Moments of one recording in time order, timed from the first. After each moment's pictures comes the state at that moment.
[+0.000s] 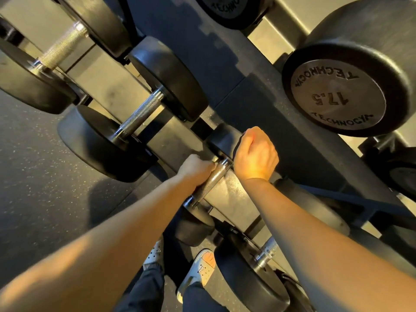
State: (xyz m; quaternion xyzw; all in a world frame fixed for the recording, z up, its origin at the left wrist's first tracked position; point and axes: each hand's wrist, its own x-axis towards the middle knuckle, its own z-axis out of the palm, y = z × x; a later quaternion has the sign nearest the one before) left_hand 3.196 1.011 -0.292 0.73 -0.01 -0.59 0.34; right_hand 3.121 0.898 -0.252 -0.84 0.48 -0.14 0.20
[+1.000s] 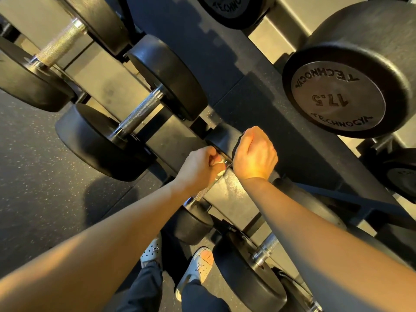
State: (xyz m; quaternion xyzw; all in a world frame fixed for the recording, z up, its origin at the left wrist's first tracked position) left_hand 3.192 1.018 -0.291 0.78 -0.30 -0.41 0.37; right_hand 3.119 0.896 -0.256 -0.85 0.48 -0.12 0.18
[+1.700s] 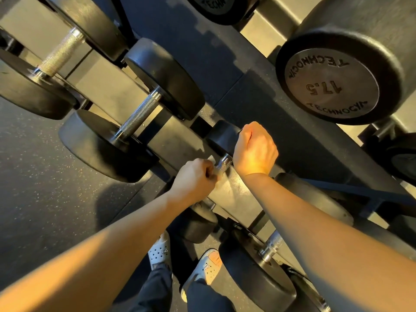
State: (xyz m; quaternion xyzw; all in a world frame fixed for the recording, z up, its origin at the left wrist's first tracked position) left_hand 3.178 1.037 -0.290 0.81 -0.32 -0.42 0.27; right_hand 3.118 0.897 -0.255 -0.84 0.48 -0.13 0.20
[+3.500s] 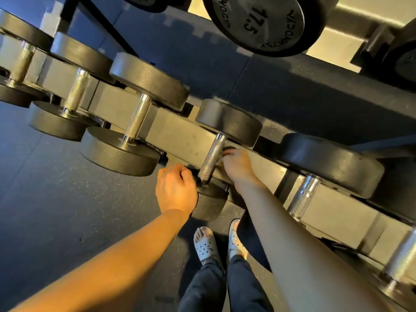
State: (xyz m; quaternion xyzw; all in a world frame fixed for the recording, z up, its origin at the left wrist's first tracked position) left_hand 3.128 1.096 -0.282 0.93 -0.15 -0.19 0.26; right_hand 3.061 0.951 -0.294 -0.49 0.58 0.01 0.65
